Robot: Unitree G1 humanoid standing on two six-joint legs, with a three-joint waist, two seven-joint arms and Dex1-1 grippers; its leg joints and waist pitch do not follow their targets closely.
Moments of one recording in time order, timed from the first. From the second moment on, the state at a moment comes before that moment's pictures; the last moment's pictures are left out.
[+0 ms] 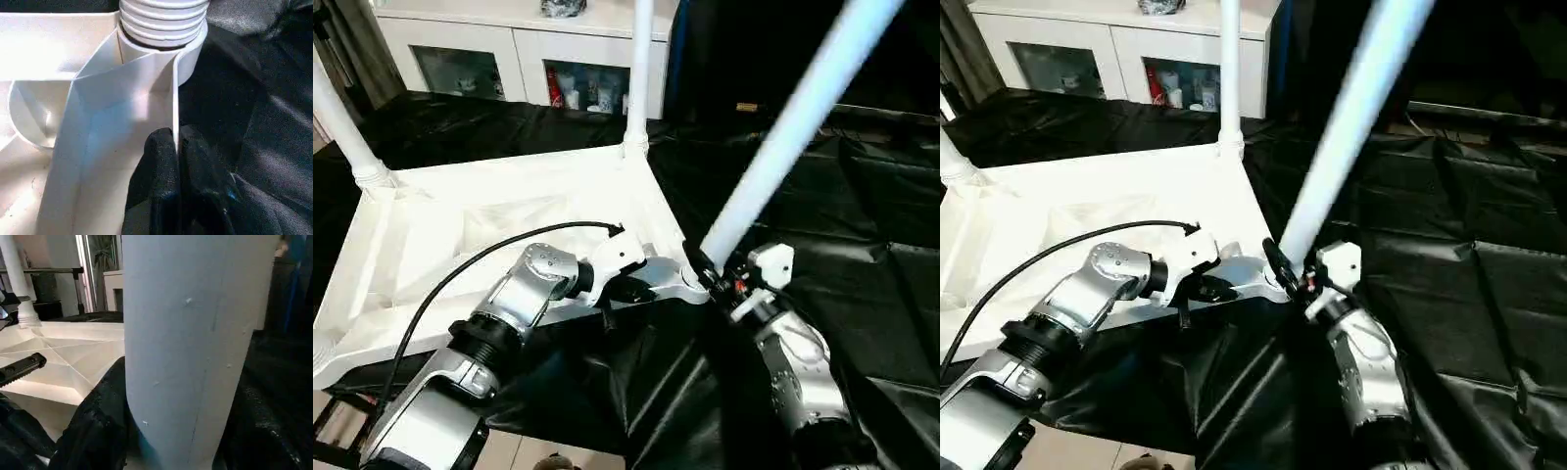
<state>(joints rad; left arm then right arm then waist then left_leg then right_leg) -0.67 0.28 -0.40 0.59 0.02 0.24 -1.02 -0.26 -0.09 -0.05 0.51 0.24 -0.35 0.61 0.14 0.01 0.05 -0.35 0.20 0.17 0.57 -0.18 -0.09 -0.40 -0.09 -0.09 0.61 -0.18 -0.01</state>
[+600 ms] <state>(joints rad) -0.67 0.28 -0.41 0.57 0.02 0.24 -1.03 -0.32 -0.22 -0.01 0.40 0.29 -0.03 0.71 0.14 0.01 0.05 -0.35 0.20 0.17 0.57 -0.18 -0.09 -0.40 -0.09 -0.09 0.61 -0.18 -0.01</state>
